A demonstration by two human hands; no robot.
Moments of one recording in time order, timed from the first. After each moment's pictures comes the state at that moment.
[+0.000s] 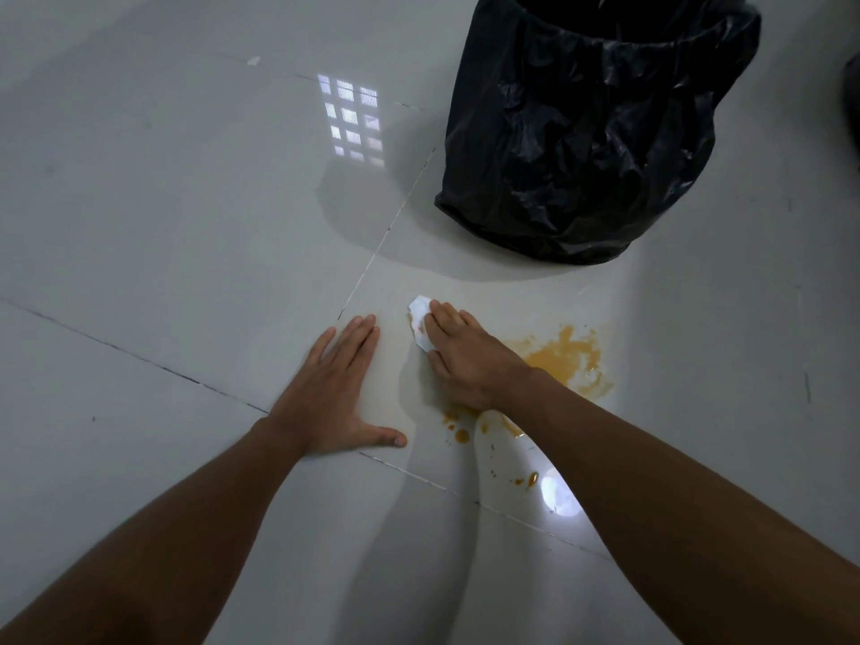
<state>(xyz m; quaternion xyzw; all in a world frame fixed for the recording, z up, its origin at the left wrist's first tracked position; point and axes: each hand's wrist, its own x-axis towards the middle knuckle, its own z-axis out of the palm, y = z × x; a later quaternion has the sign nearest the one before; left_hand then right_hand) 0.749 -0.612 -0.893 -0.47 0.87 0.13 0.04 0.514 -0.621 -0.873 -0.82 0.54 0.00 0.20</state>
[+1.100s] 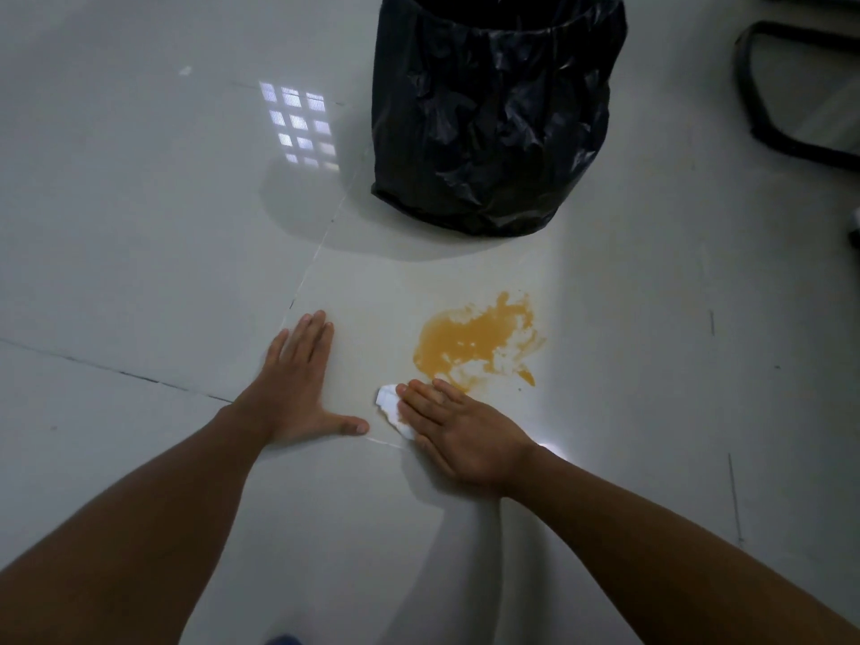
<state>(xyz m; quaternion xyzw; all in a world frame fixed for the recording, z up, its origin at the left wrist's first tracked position) 0.741 -0.596 -0.891 -0.49 0.85 0.14 0.12 0.487 -0.485 -0.895 -0.88 0.46 0.00 0.13</state>
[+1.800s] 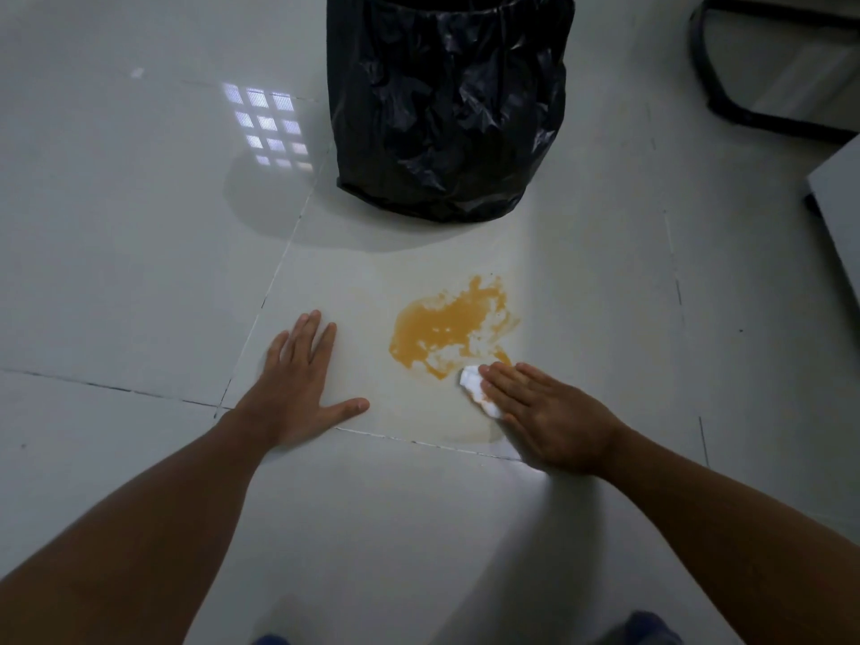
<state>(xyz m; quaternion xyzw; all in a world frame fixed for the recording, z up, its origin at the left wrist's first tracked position) 0.720 -0.584 -0.900 -0.45 0.88 0.13 0.07 0.375 -0.435 -0.886 -0.84 0.53 0.03 0.08</state>
